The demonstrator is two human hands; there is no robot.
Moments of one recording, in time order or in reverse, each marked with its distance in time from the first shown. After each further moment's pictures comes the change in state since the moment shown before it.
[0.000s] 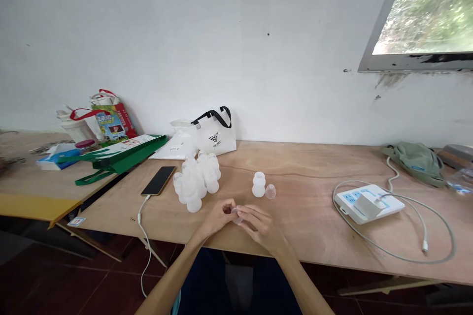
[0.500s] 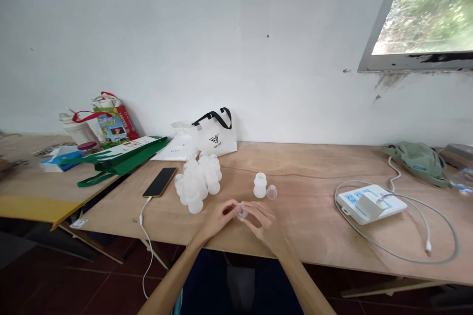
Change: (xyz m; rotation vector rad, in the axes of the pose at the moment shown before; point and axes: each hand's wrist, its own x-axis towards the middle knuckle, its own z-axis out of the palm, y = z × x) left_hand -0.006 0.000 -0.005 0.088 -0.057 0.098; right_hand 0.000 0.003 0.000 -0.007 0.054 0.164
